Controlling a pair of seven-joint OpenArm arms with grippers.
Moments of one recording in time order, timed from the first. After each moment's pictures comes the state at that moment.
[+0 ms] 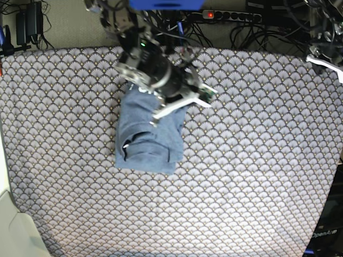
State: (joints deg) left arm 22.6 -6.3 -50.8 103.2 -28.1 -23.3 52.6; right arm -7.6 -3.8 -30.1 112.9 -18.0 40.1 -55.3
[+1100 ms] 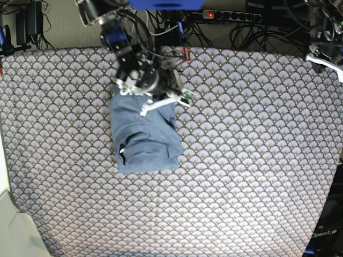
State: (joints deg) left arm 22.7 -6.1 -50.8 103.2 -28.1 -23.3 52.8; right arm -5.3 0.8 -22.9 92.6 -17.0 39.9 -45.9
